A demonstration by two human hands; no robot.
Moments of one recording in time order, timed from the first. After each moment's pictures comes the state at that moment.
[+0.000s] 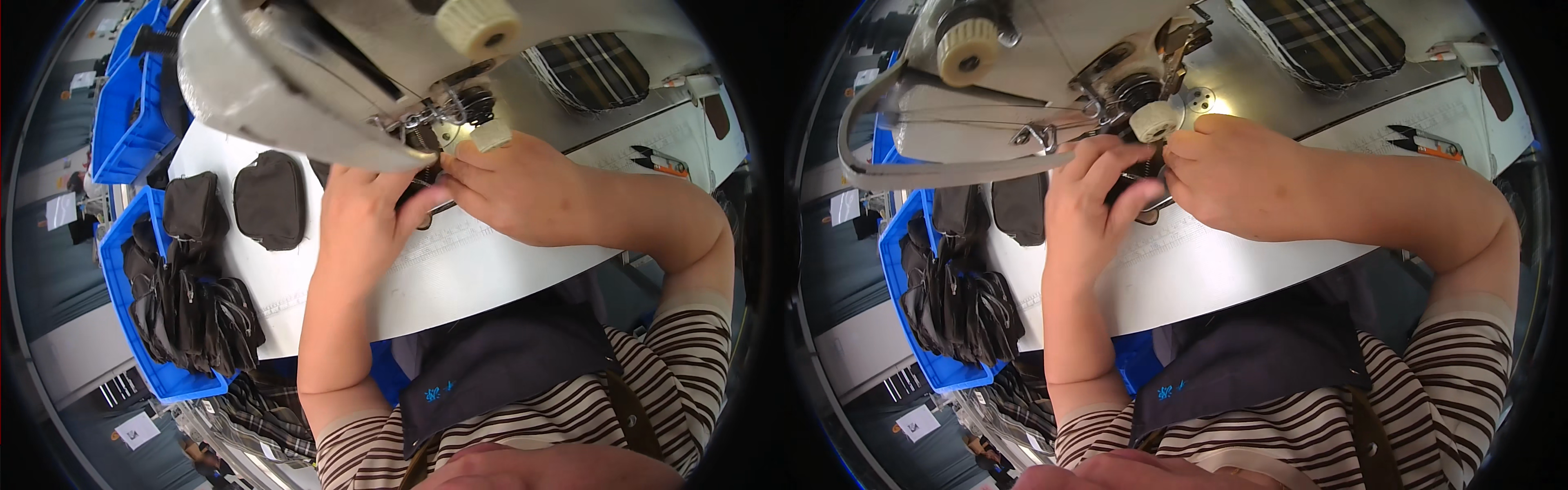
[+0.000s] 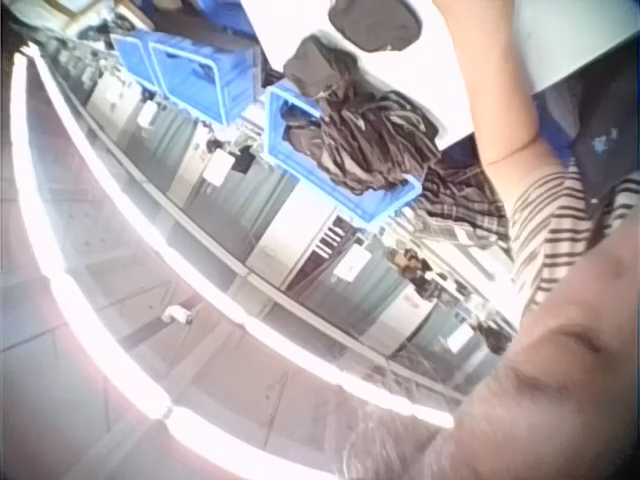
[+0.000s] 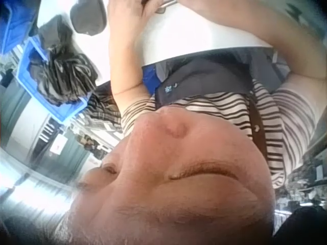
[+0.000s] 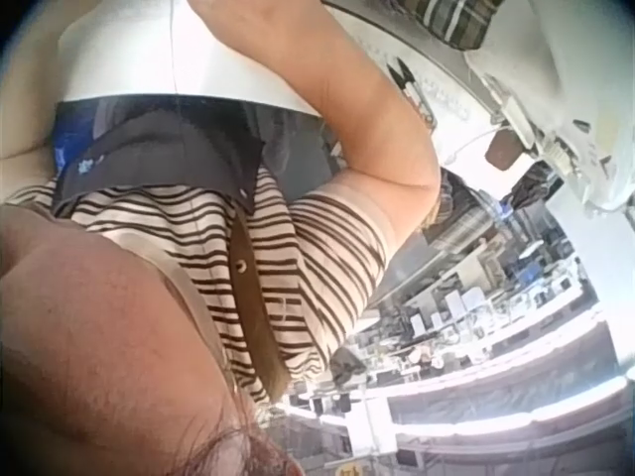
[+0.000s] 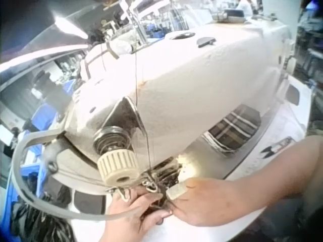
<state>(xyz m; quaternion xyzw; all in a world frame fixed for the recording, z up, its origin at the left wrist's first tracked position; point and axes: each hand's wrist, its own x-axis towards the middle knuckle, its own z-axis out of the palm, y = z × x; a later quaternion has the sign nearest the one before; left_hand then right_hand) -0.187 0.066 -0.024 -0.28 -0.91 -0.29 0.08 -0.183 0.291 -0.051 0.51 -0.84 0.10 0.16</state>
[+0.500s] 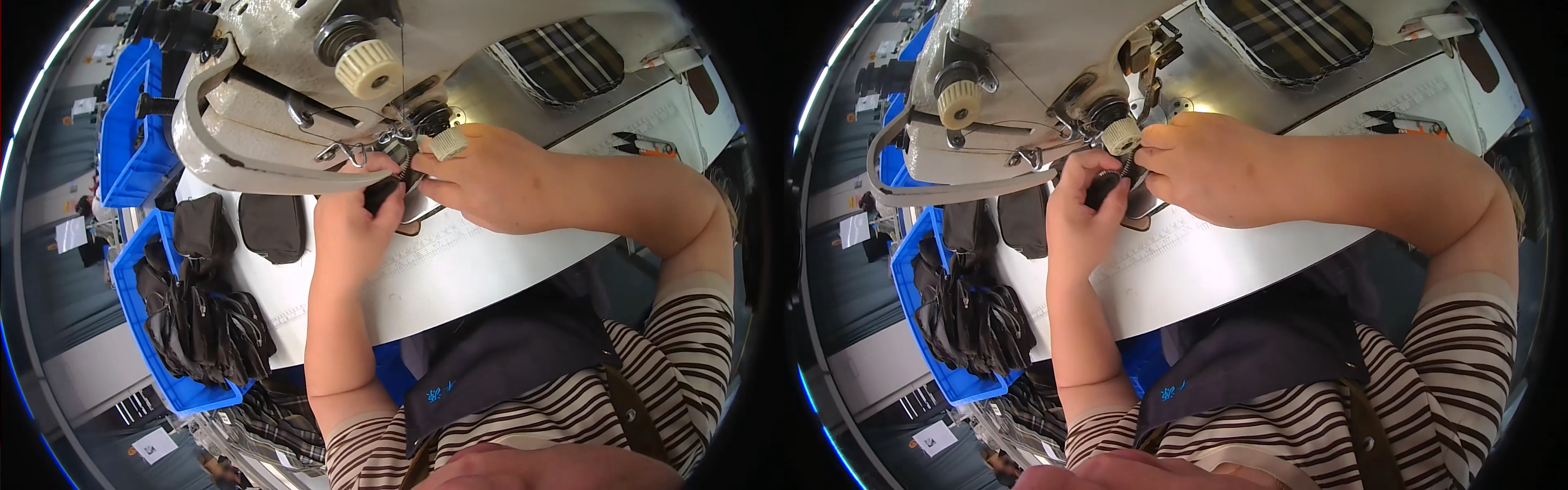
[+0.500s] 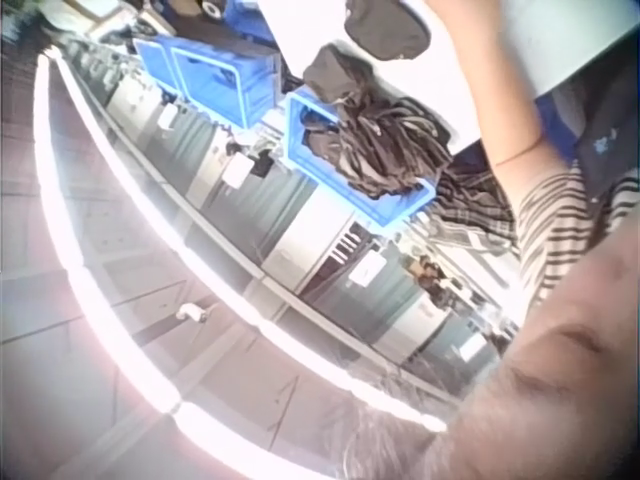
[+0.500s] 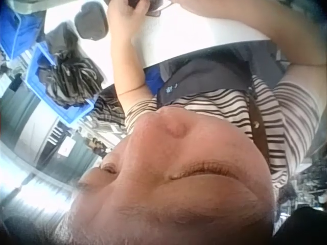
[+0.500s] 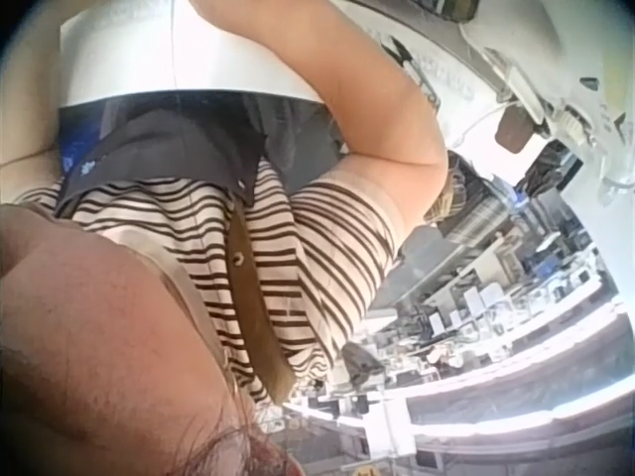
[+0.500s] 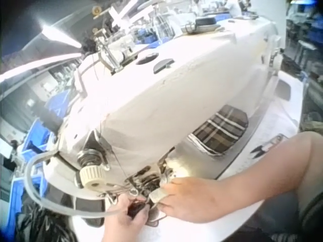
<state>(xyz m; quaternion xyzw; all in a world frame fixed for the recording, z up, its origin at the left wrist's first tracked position) -0.188 0.060 -0.033 -0.14 -0.91 -0.39 -0.05 -0.190 0.293 -0.049 0.50 -0.85 0.16 0.08</state>
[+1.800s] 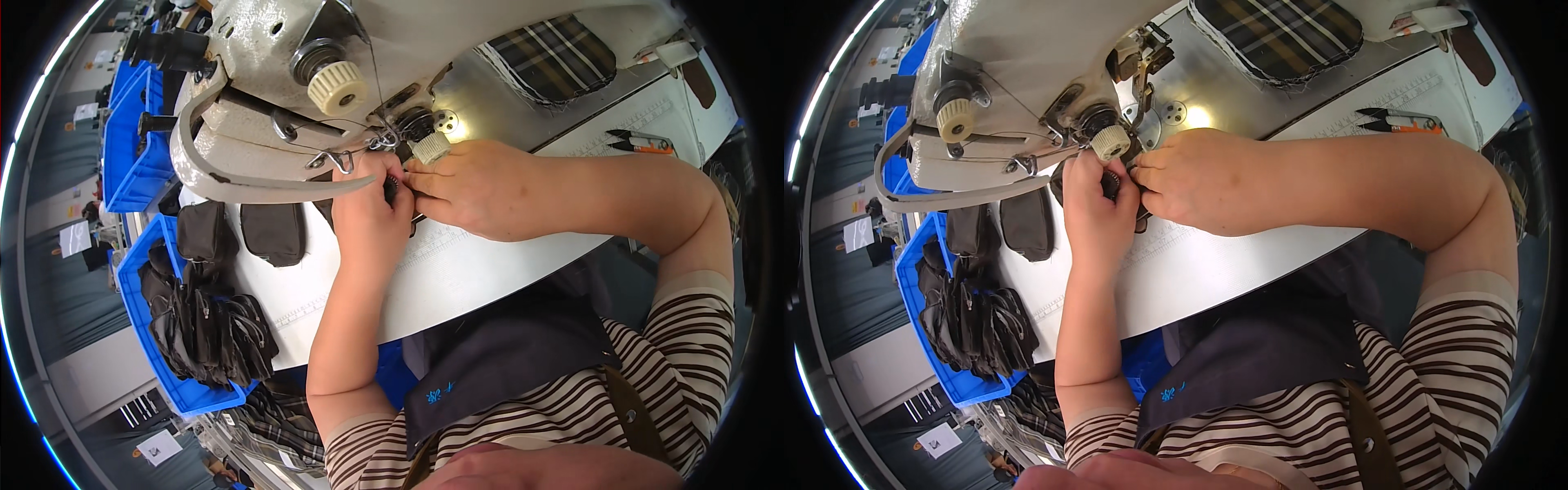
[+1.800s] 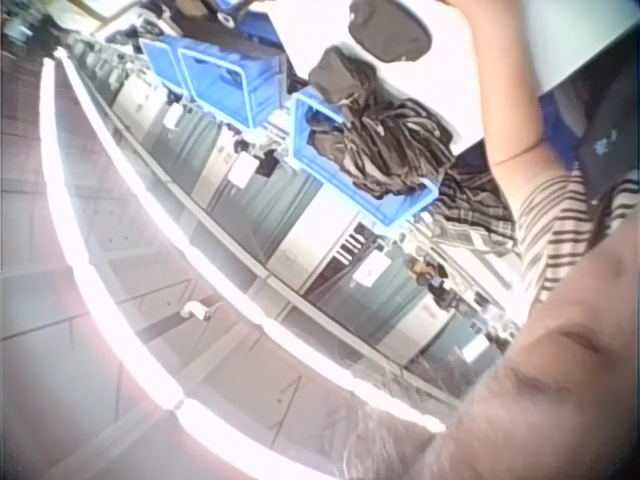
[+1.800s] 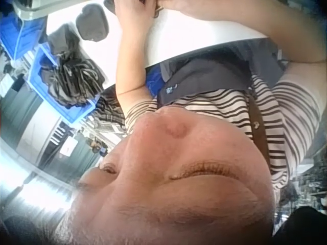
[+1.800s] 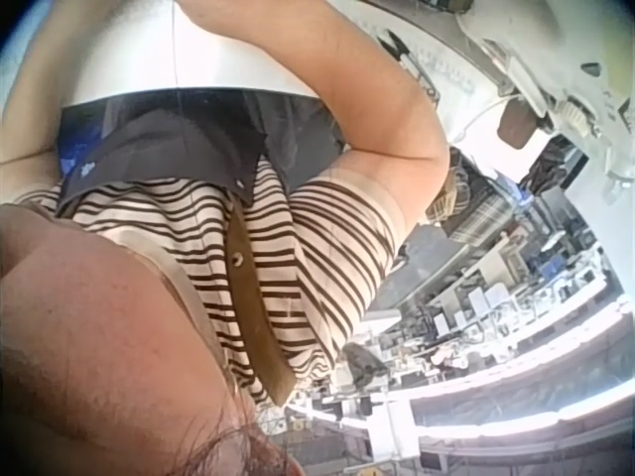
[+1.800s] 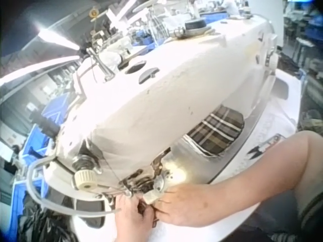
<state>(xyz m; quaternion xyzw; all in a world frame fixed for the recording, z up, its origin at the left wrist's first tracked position) -0.190 0.083 -0.047 -0.19 -0.93 -0.30 0.07 -0.188 0.292 -0.054 0.54 -0.82 0.15 0.12</state>
